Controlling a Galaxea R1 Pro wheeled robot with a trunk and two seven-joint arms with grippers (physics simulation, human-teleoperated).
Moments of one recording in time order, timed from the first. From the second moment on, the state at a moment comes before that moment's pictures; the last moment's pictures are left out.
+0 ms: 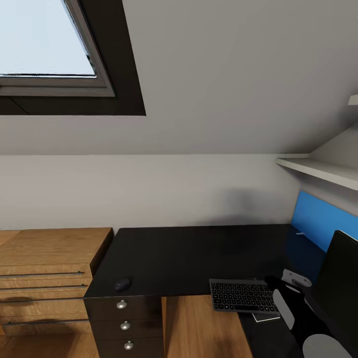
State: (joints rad) left arm -0.11 -0.05 0.07 -0.40 0.16 -0.37 -0.01; right arm -0.53 -0.14 -0.14 -0.67 -0.29 0.22 -0.36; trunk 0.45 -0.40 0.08
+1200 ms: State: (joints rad) left arm -0.11 -0.05 0.07 -0.40 0.16 -0.37 -0.01; right arm -0.53 -0.14 -0.14 -0.71 -0.29 0.22 -0.35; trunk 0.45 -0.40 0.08
